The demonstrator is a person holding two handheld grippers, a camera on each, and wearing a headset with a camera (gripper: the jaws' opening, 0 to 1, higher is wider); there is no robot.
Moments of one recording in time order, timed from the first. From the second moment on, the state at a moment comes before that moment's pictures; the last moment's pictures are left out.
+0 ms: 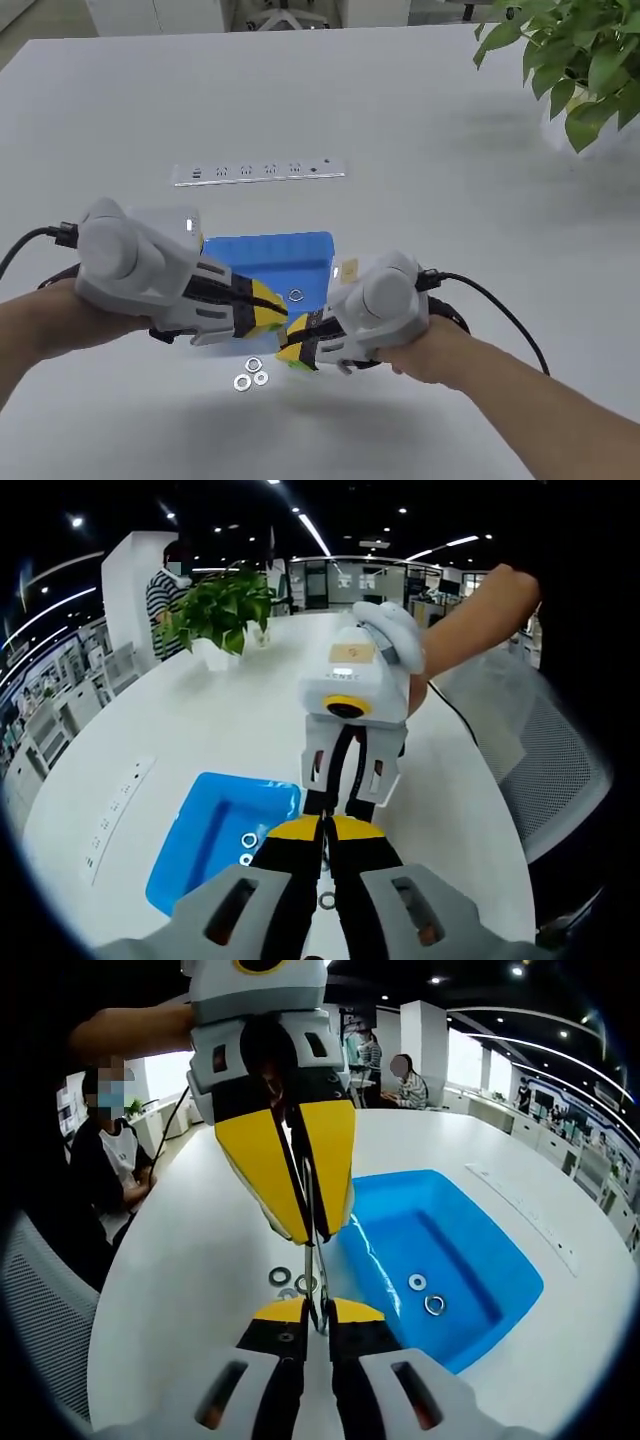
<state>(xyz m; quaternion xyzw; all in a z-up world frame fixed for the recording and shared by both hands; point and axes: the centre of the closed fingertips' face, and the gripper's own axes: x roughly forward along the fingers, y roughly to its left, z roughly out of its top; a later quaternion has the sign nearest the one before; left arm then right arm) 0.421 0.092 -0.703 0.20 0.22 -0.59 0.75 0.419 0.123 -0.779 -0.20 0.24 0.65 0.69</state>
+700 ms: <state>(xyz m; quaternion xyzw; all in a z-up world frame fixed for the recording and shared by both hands) 0.419 0.101 -0.702 0.20 0.24 -0.58 0.75 0.414 0.128 -0.775 -0.20 0.23 0.65 0.69</state>
